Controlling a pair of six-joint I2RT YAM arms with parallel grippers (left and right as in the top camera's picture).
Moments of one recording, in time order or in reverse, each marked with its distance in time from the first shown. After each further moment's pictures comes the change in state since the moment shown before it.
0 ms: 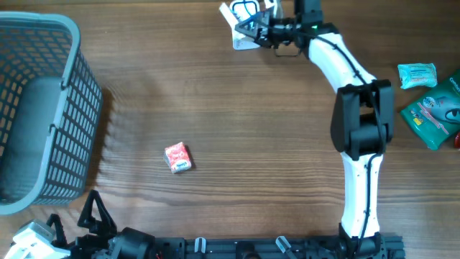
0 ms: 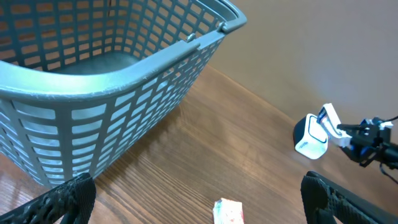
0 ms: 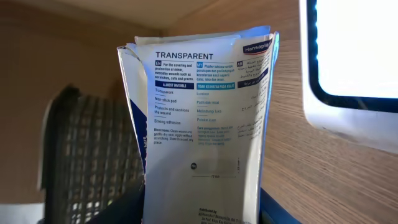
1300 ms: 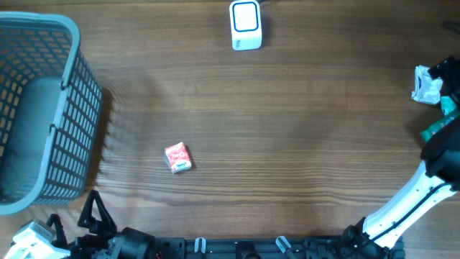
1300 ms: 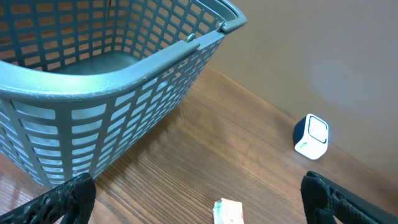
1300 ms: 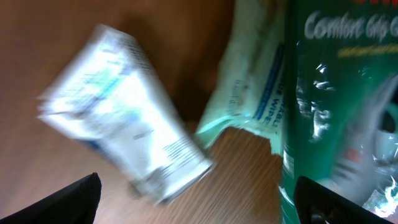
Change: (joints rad) left arm 0.000 0.000 0.000 0.000 0.000 0.000; right arm -0.774 -0.164 0.013 -0.784 1.143 -0.185
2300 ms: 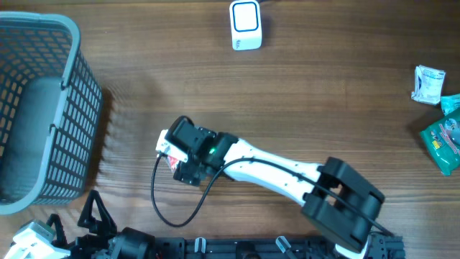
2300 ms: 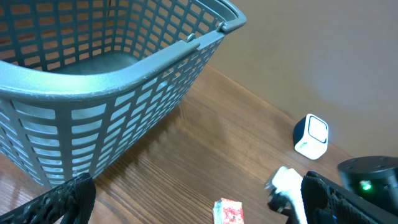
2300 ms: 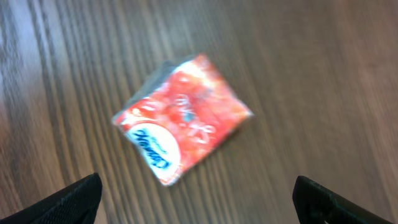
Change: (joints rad) left arm 0.000 0.000 0.000 0.000 0.000 0.000; right arm 1.636 -0.316 -0.663 0.544 -0.129 -0.708
